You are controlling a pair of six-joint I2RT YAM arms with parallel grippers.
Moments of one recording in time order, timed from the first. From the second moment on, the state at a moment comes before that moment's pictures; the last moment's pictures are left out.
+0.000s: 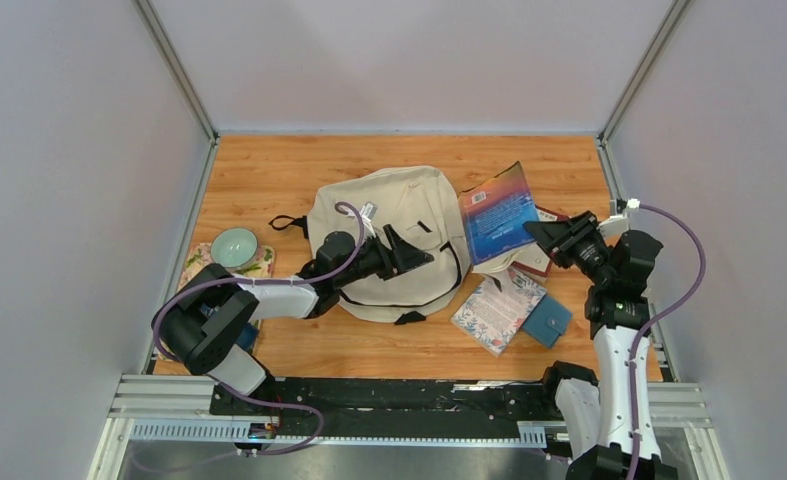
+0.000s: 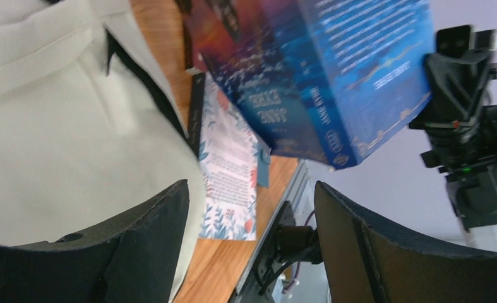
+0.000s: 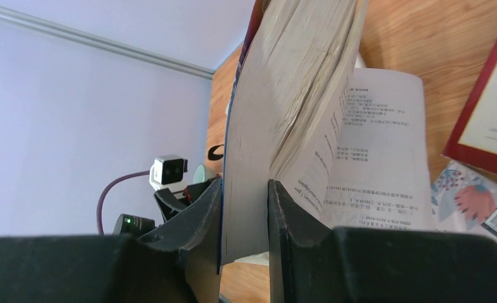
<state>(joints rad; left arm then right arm) -0.73 1.54 0.56 0.80 0.34 -1.06 -0.26 0.73 0.59 -0.06 -0.72 0.95</state>
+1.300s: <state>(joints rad) -0.78 1.72 0.63 1.09 0.17 -1.23 0.06 0.72 0.35 0.37 -0.80 1.30</state>
